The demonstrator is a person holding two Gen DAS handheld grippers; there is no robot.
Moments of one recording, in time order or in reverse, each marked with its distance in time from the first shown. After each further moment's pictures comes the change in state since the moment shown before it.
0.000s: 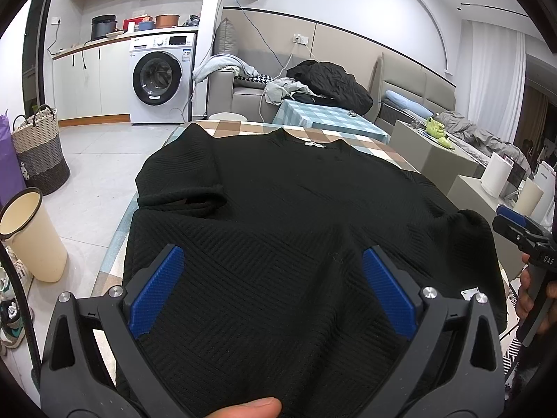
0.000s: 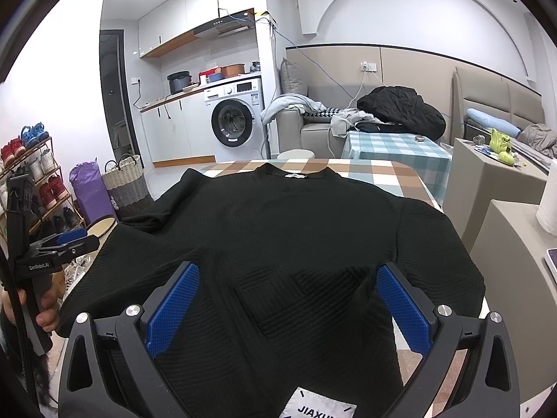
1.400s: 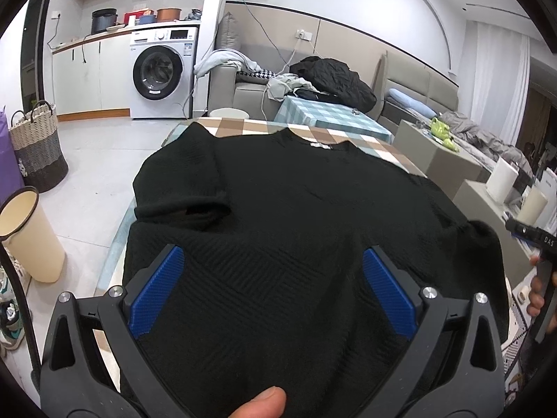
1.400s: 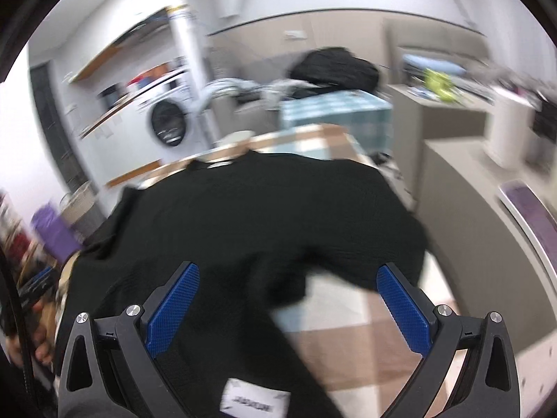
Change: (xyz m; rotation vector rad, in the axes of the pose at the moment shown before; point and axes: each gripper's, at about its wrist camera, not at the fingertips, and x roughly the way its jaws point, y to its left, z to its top) left arm 0.030 0.018 0.026 -0.010 0.031 -0.001; right arm -0.003 -0.080 -0.004 0.298 0.110 -0.187
